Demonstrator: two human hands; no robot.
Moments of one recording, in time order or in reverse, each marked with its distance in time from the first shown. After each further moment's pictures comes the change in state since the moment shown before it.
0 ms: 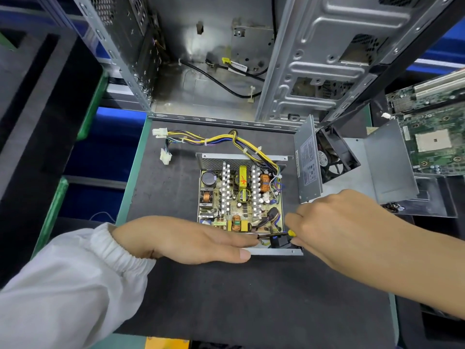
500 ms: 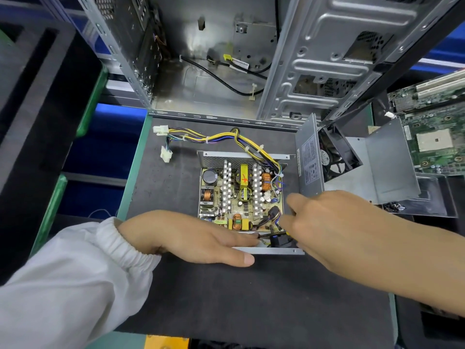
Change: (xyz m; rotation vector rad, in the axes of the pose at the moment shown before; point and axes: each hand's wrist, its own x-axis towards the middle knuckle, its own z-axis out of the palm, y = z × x) left_hand 0.005 0.016 -0.012 0.175 -0.189 -0.079; right_hand 0.009 -0.003 -0.023 0.070 -0.095 -0.043
